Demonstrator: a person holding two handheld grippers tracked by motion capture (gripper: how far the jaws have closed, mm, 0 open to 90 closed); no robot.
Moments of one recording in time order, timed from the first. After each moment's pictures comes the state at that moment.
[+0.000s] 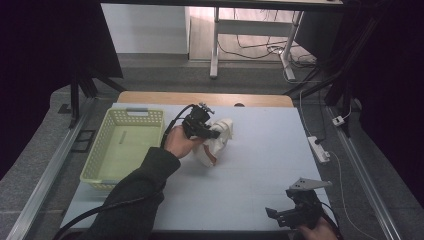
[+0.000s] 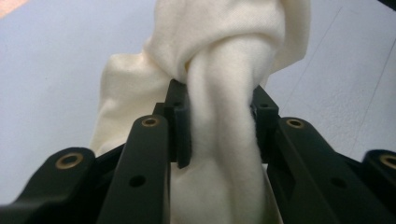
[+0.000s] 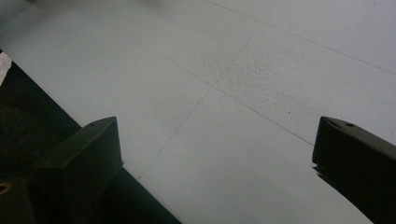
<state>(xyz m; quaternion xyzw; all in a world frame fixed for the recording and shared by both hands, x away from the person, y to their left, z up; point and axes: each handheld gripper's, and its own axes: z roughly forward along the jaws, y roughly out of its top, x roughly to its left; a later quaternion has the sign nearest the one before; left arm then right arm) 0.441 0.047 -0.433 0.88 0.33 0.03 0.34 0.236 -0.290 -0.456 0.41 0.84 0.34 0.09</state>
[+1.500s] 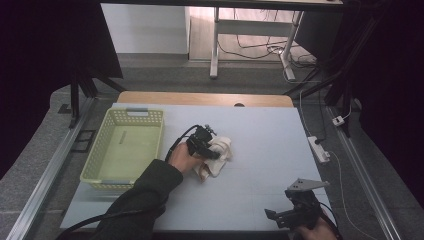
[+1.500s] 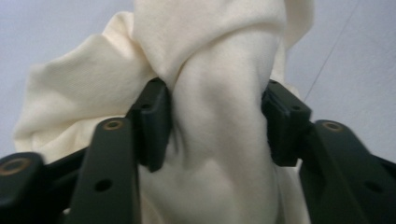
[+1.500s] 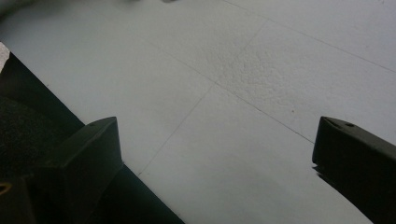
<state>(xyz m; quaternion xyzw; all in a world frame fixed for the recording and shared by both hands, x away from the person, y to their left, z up) 0.436 0.033 -0.506 0.90 0.33 0.00 0.29 0.236 -0.287 -0.456 0.40 0.85 0.33 0.09</state>
